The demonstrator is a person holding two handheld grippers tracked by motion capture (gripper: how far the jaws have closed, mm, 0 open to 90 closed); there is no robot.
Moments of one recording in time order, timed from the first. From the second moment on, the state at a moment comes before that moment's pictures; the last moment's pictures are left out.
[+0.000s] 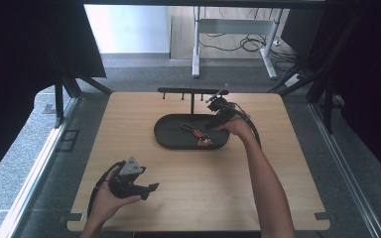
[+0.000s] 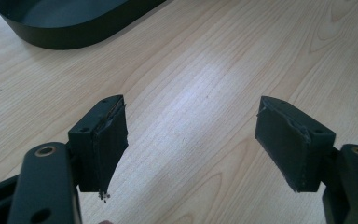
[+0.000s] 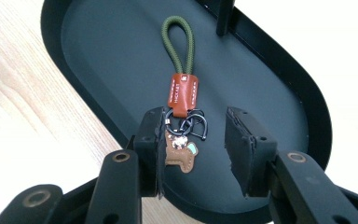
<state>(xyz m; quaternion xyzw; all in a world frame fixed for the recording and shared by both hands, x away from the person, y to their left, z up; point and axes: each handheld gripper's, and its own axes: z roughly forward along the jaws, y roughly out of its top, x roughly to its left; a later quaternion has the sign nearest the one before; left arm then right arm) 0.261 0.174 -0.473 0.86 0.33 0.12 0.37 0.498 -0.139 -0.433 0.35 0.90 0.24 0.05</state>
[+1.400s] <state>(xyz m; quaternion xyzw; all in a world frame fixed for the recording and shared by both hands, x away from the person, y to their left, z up) 0.260 0.161 -0.479 0.87 0.33 0.12 0.35 0.308 -0.256 -0.484 0.38 0.86 0.32 0.11</state>
